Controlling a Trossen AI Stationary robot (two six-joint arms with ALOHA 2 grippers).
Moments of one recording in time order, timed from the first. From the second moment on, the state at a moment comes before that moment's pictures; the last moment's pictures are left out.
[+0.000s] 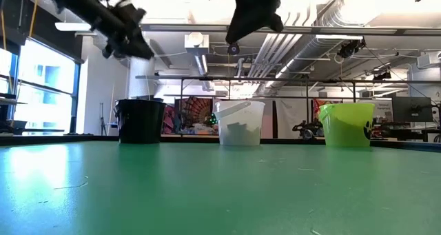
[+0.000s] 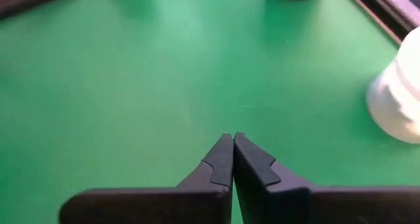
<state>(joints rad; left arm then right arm) 0.62 0.93 0.72 -0.27 -0.11 -0.22 0.11 1.72 1.54 -0.73 0.31 0.46</state>
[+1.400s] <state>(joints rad) 0.27 0.89 0.36 0.42 0.02 -0.08 -0.18 0.63 0.23 0.09 0.13 0.23</state>
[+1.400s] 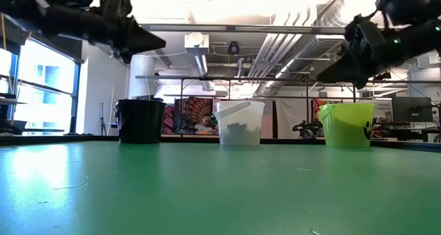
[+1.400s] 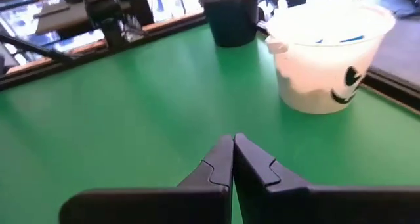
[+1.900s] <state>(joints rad) 0.21 0.49 0.09 0.34 0.00 -0.10 -0.18 0.25 0.01 0.11 0.22 0.18</state>
